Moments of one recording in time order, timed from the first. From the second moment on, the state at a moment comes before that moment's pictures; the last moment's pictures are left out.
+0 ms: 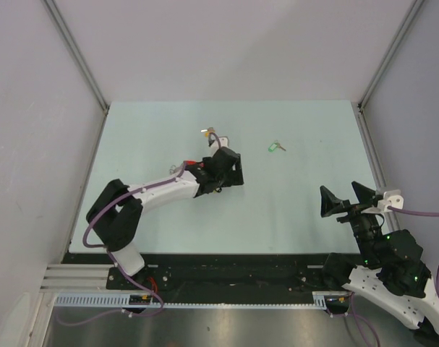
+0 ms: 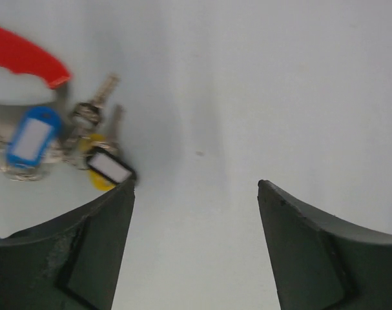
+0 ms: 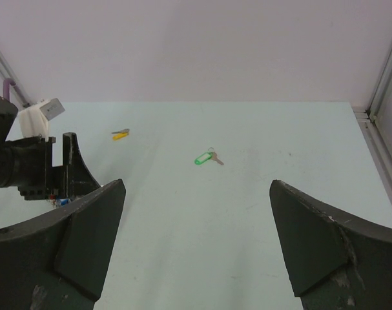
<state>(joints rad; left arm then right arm) -0.83 1.70 1.15 -0.25 -0.32 -0.73 0.98 0.04 0.64 -0.39 0.77 -0.01</state>
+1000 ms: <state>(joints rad) -0.44 1.82 1.11 -0.31 -0.15 -0.48 1.00 0.04 0.63 -0.39 0.75 -0.02</state>
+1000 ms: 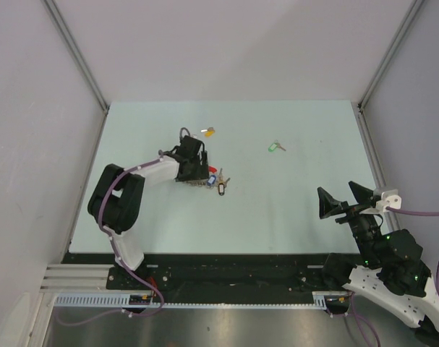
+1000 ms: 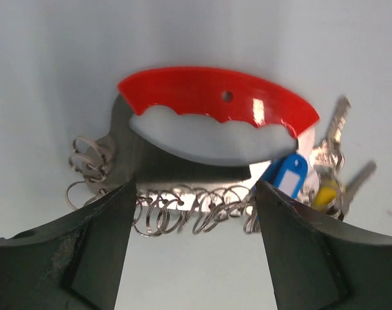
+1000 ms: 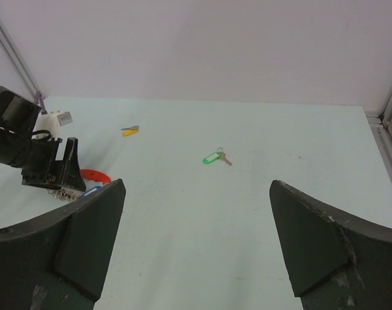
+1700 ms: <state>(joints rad) -0.74 1.45 1.00 -0.36 -0.04 -0.58 1.01 0.04 0.63 -0.39 0.74 -0.03</state>
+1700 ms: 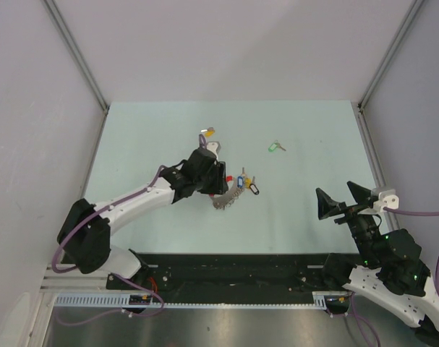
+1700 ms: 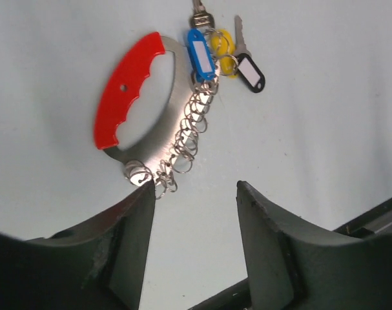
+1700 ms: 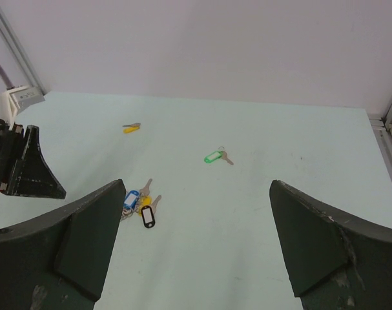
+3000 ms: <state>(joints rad) -0.86 1.58 0.96 -0.34 0.10 -0.62 1.01 0.21 0.75 -0.48 0.70 0.03</state>
